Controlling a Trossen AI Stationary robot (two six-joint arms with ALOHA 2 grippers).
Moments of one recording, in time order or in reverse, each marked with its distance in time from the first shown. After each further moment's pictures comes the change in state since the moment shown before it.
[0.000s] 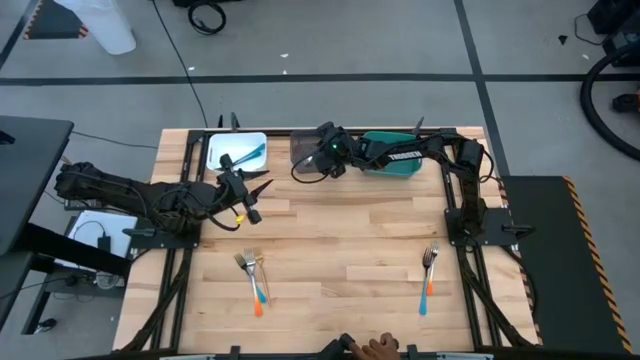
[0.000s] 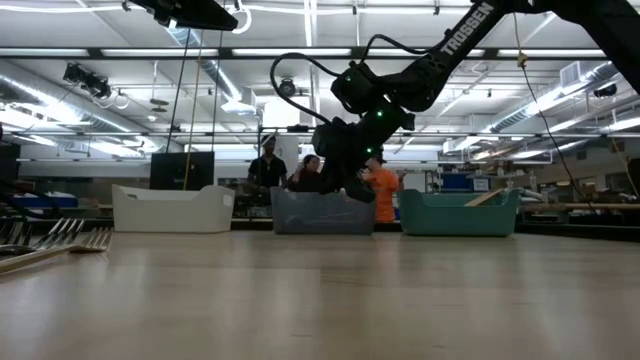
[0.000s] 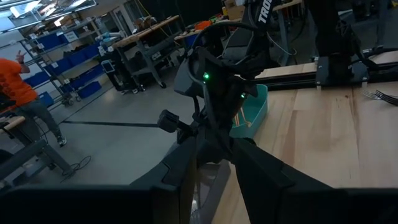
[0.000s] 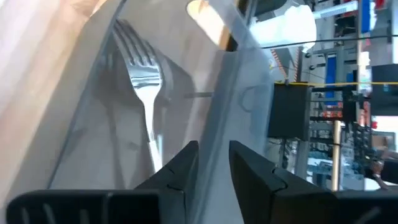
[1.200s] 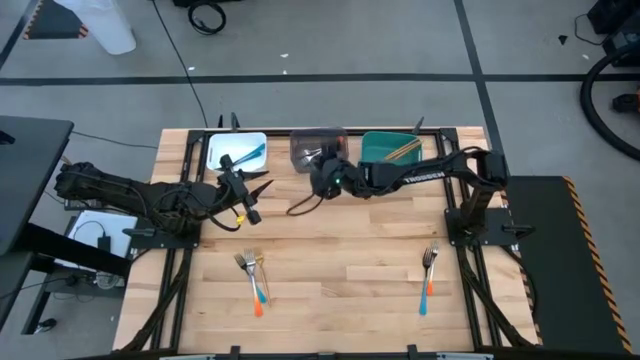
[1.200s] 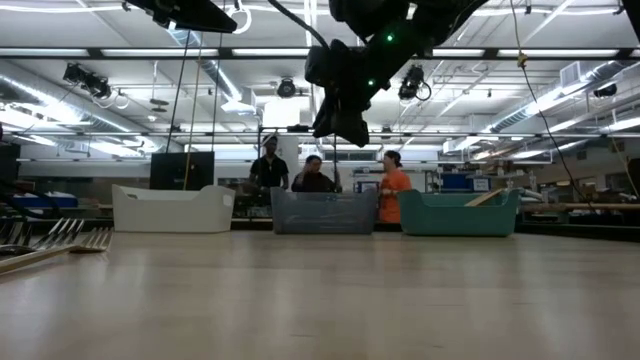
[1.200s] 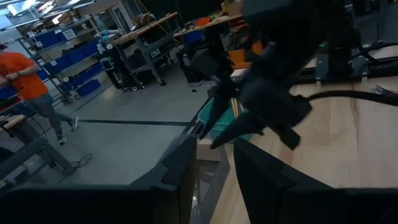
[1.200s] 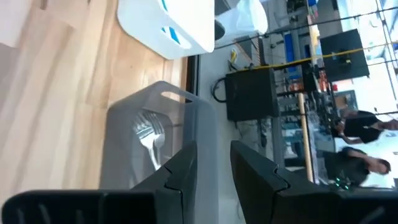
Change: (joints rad) left arm -0.001 0.000 0.000 -0.020 0.000 -0.007; right arm 0.307 -0.187 0.000 -0.153 0.382 0.301
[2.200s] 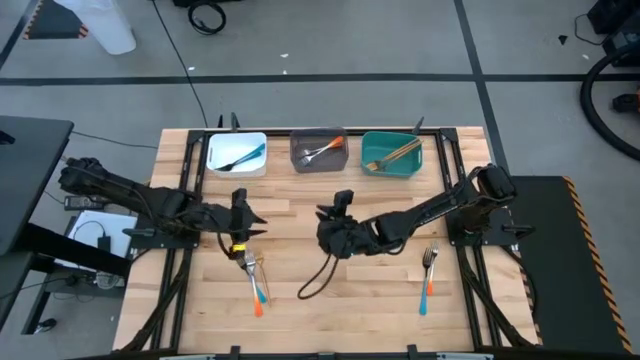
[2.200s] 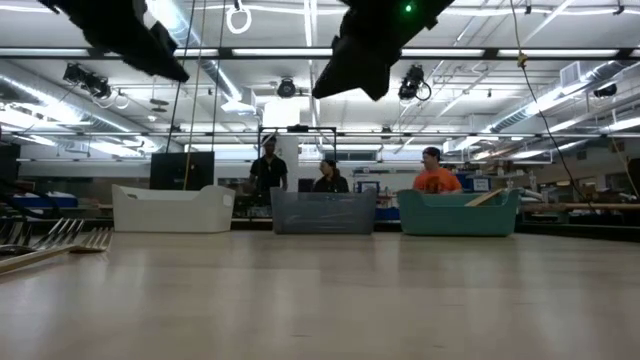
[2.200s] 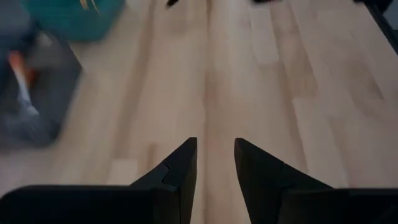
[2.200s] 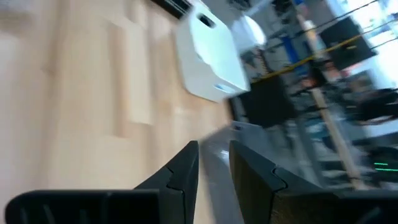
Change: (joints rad) left arm -0.106 0.037 0.001 -0.440 0.460 -0.371; right arm 0.410 0.000 0.000 -0.131 0.255 0.542
